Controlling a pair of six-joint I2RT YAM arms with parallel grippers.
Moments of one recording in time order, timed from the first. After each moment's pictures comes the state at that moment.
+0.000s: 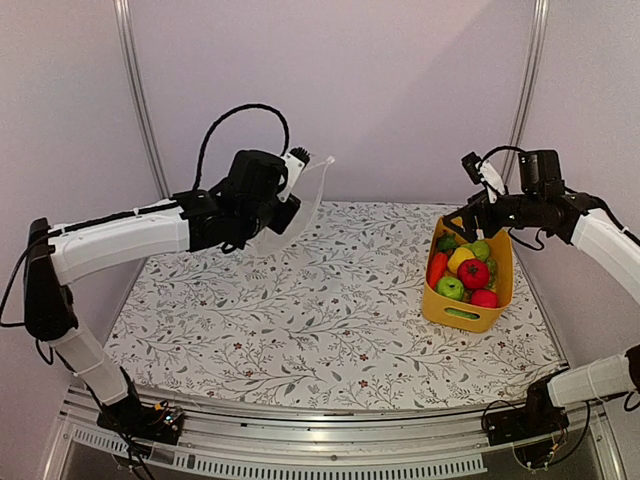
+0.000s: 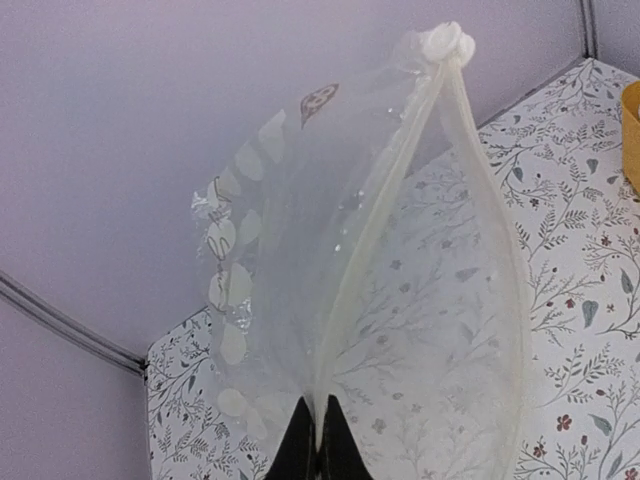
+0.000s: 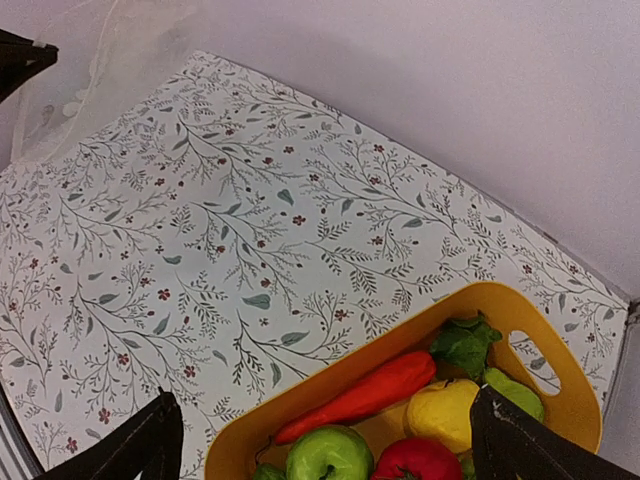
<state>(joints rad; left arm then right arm) -0.87 1.62 1.39 -0.21 -0.68 0.23 0.25 1.23 1.16 -0.48 -0.41 -0.27</state>
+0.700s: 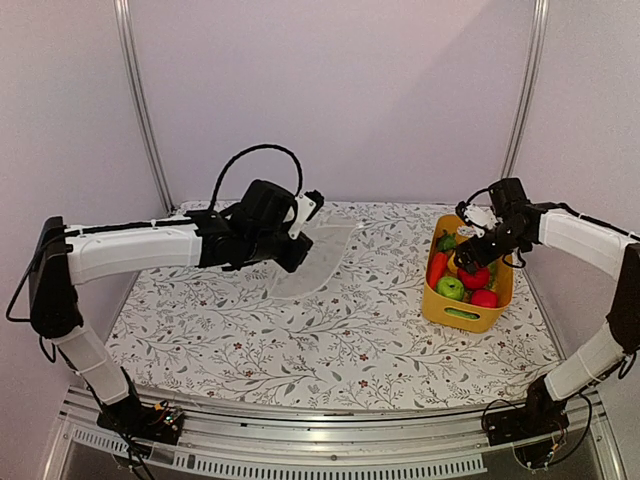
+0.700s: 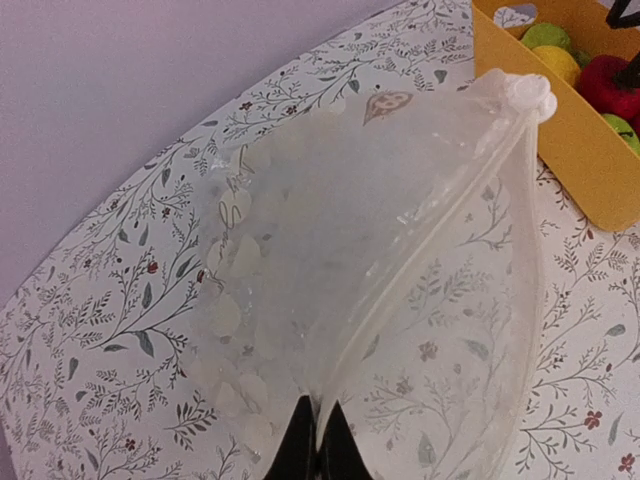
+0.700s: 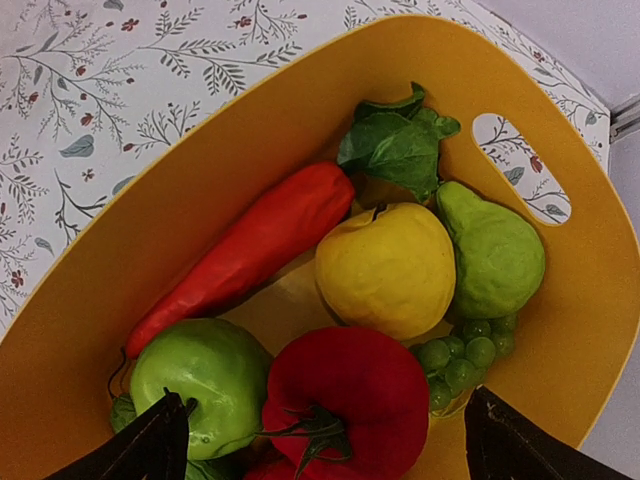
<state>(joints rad) -0.87 1.67 1.28 -0.27 -0.30 0.05 0.21 1.46 1.08 -0.57 -0.03 -0.30</state>
